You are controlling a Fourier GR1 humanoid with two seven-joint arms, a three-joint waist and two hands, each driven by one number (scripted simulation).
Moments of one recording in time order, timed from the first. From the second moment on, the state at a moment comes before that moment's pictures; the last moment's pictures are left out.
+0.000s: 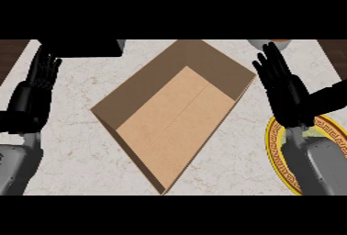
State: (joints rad) left arm -0.30 0.46 -0.07 -1.44 0.27 0.20 -0.18; right arm -0.38 -0.29 0.14 -1.55 -0.41 -0.23 0.15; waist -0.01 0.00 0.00
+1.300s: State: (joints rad) left arm -0.10 0.58 -0.10 -1.29 0.06 0.31 0.02; right arm 0.24 -0.85 -0.15 -1.05 -0.10 0.29 -0.83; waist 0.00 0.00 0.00
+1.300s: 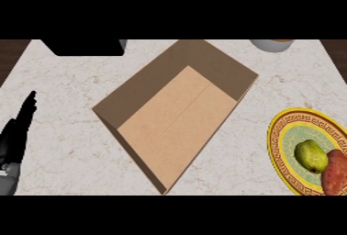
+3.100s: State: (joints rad) left arm -0.09 0.45 0.04 -1.31 -0.11 0.21 0.05; right arm -0.02 -0.84 -0.01 -1.07 0.45 0.47 -0.61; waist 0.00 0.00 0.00
